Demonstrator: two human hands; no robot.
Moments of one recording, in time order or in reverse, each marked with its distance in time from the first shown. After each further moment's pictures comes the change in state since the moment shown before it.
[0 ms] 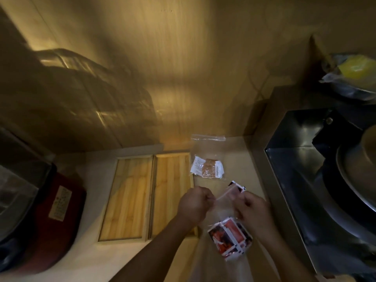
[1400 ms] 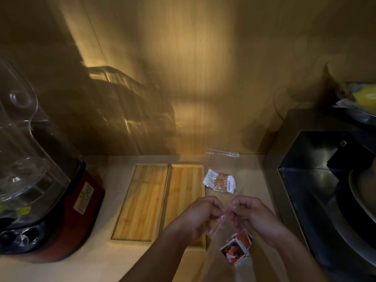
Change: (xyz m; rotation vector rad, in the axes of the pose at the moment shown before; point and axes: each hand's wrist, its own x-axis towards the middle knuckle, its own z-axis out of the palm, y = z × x) left_hand -0.042 0.033 -0.034 -0.794 -0.182 -0.294; right_hand 0.004 -0.043 -0.003 0.226 -0.451 -0.015
